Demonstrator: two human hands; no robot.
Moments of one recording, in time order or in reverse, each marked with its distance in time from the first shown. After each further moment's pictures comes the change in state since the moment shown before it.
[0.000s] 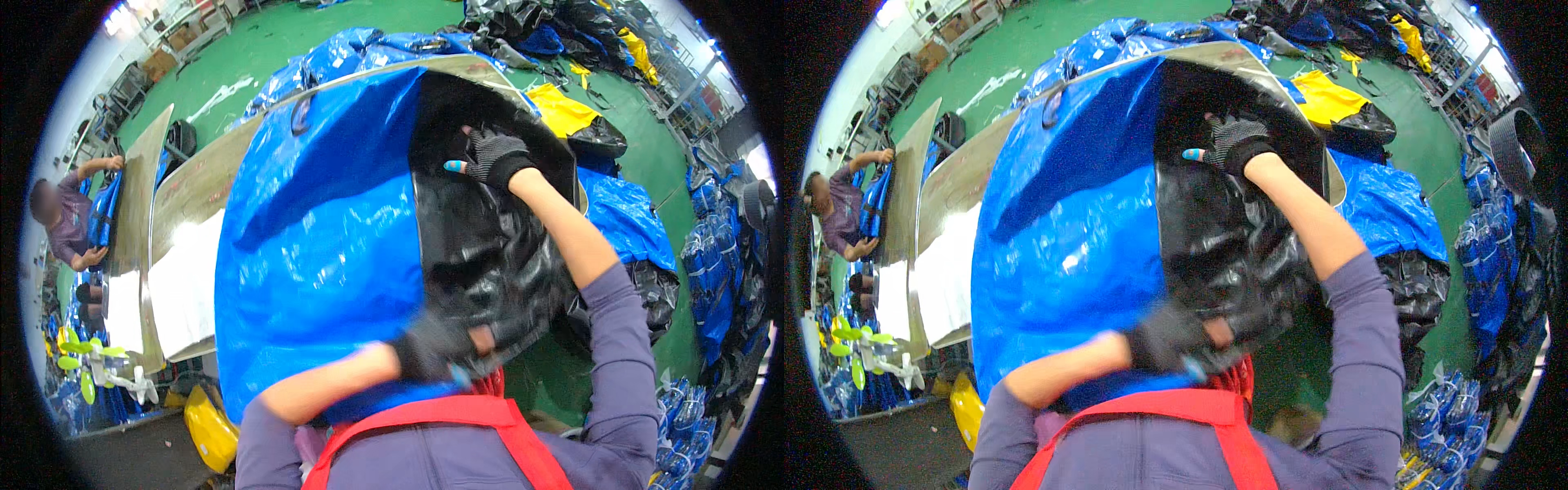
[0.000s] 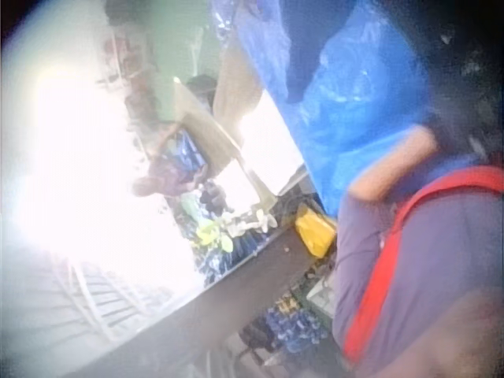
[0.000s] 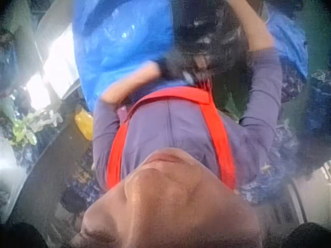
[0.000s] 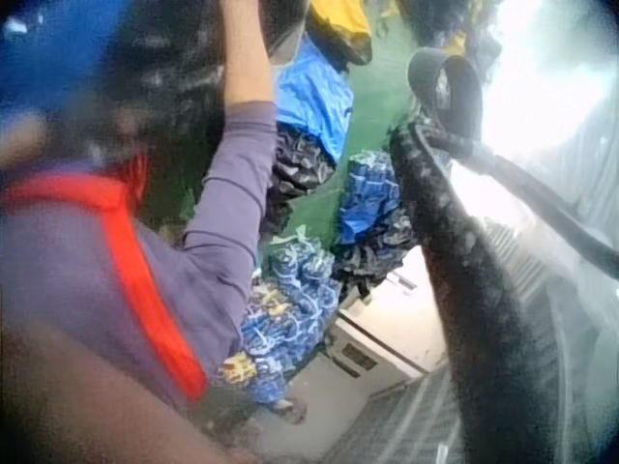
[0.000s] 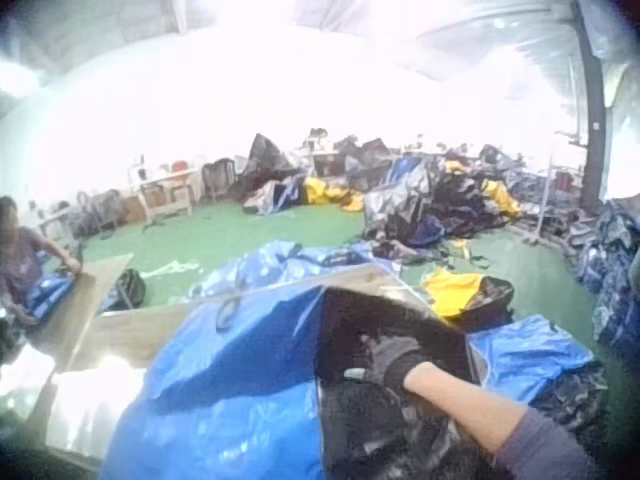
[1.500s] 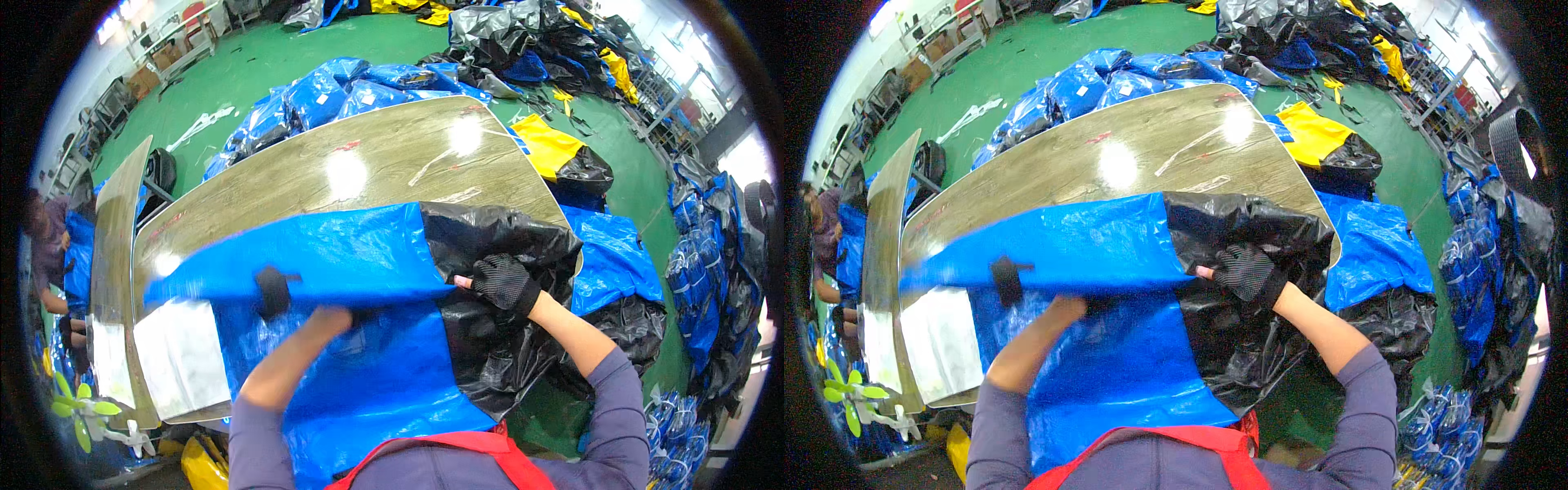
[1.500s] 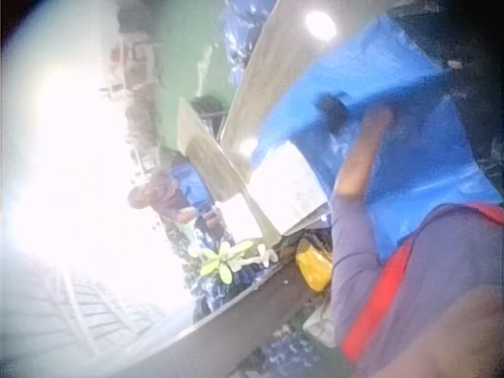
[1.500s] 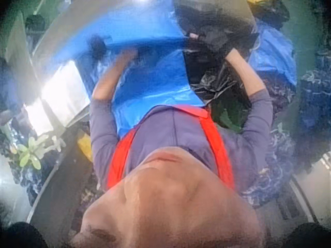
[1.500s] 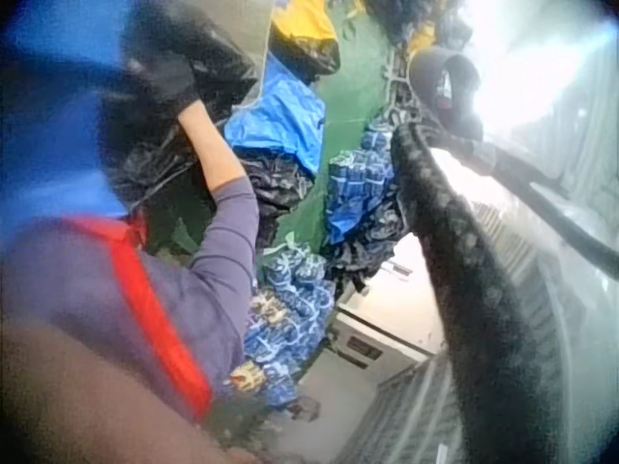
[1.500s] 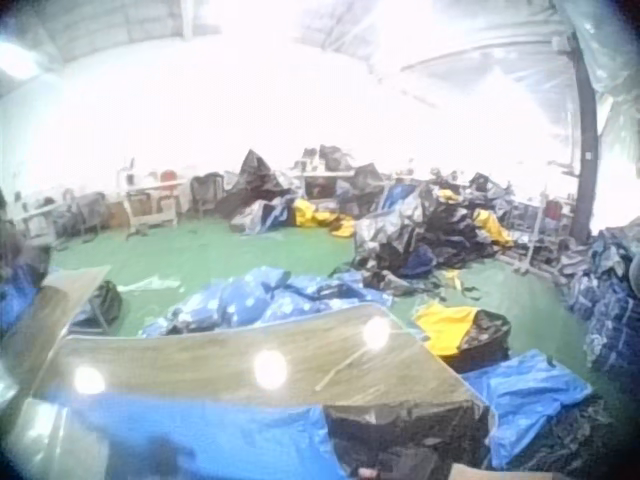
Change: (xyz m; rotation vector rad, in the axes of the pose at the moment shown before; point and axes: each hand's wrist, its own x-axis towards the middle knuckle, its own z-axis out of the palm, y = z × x) left_hand 0.048 -0.169 -0.119 0.045 -0.183 -0.264; right_hand -0.065 -0.016 0.050 -0.085 0.297 -0.598
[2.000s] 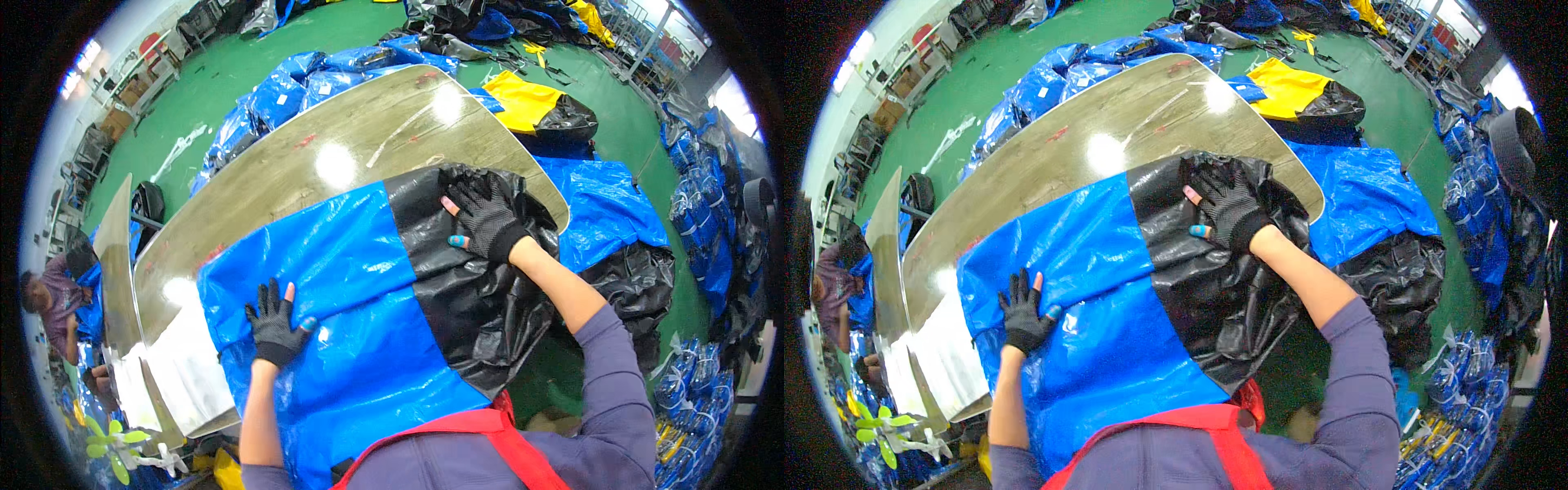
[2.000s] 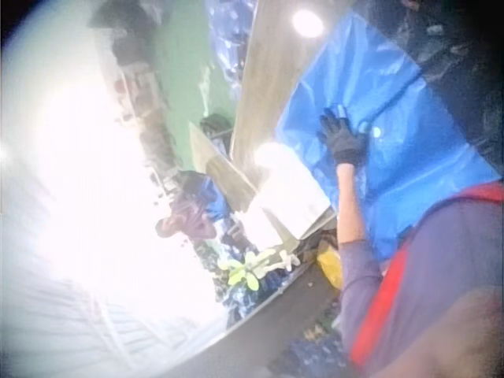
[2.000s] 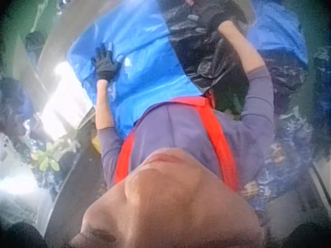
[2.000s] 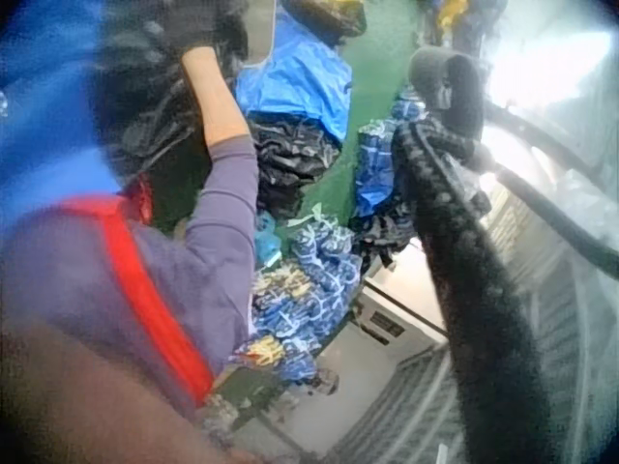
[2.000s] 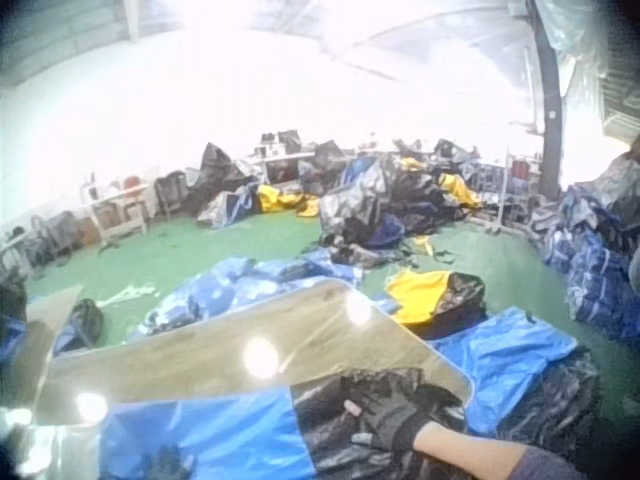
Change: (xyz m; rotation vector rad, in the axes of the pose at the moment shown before) left_hand -0.107 -0.047 0.025 0.575 0.028 -0.676; right_hand -0.004 0.047 -0.005 -0.025 -0.070 0.339
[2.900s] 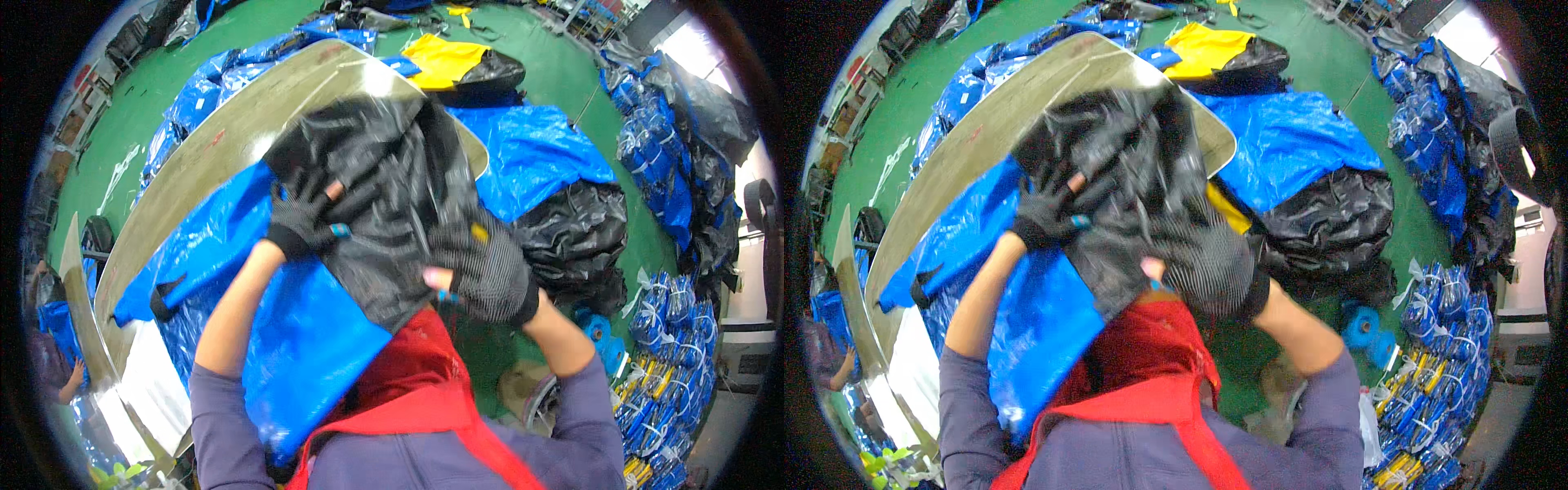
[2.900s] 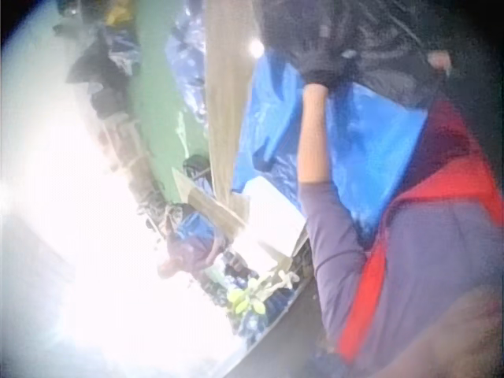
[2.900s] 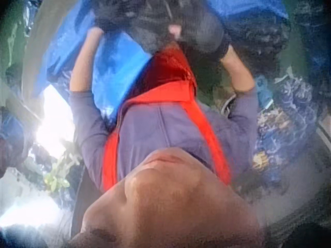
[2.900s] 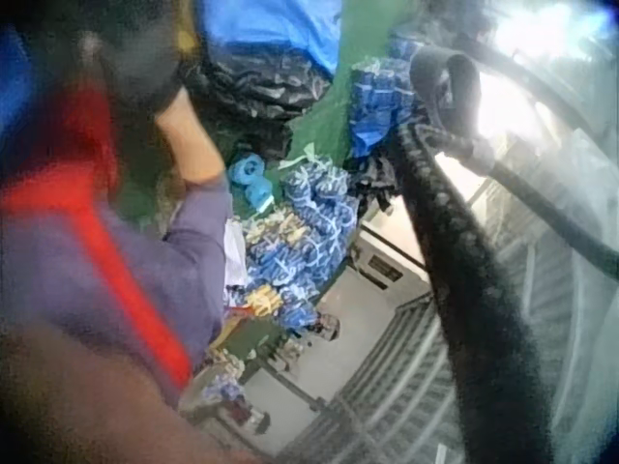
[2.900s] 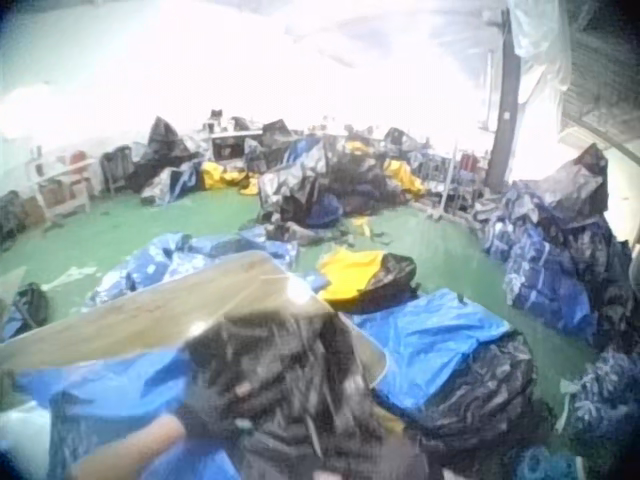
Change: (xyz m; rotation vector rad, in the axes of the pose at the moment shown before) left_hand 0.130 0.186 -0.060 -0.035 0.294 0.653; right_hand -0.190 -0.053 -0.067 0.519 0.413 -0.085
